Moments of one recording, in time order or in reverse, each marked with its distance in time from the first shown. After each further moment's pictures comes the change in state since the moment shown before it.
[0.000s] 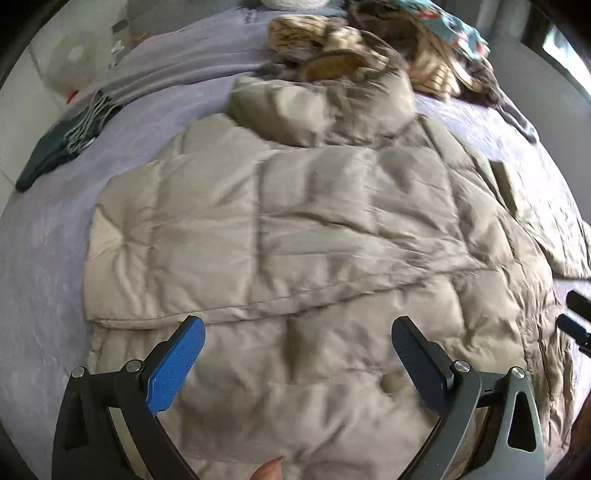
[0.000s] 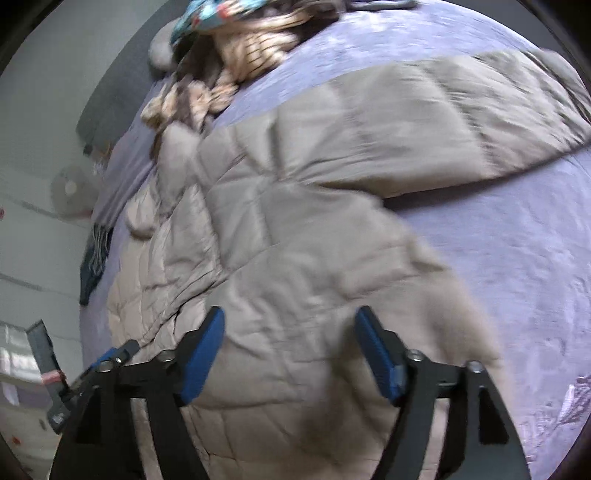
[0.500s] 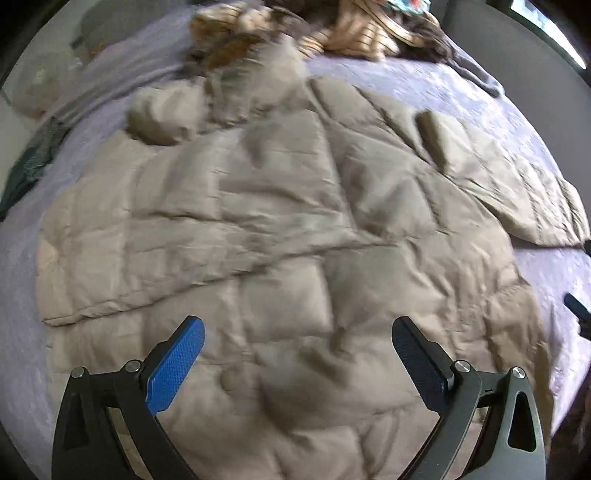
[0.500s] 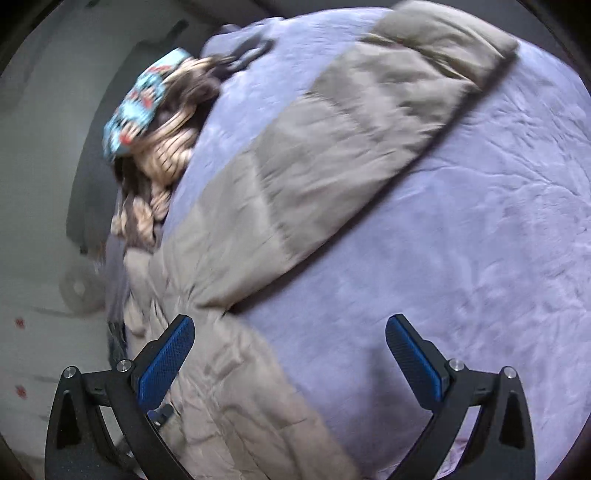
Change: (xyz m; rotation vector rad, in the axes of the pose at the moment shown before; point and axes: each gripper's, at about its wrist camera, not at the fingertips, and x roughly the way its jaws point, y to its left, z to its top) left arm 0.008 -0.112 0.000 0.096 0.085 -0.053; right arm -0.059 -0.149 0.050 0.343 -0.127 0.064
